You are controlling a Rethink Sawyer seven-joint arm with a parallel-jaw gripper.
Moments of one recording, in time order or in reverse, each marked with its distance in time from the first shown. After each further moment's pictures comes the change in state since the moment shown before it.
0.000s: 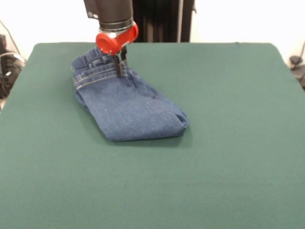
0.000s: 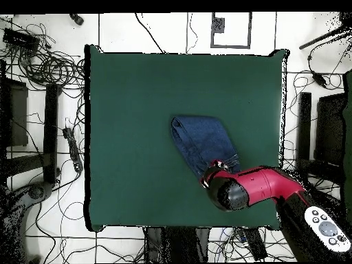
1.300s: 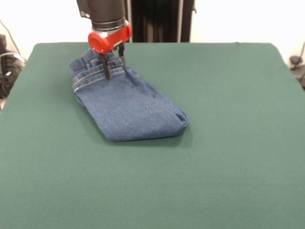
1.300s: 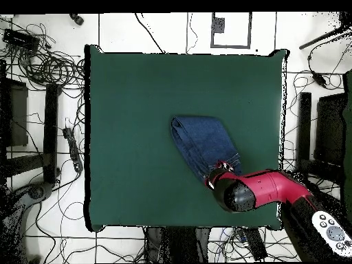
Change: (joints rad) arm -0.042 0.008 -0.001 0.000 0.007 0.000 0.000
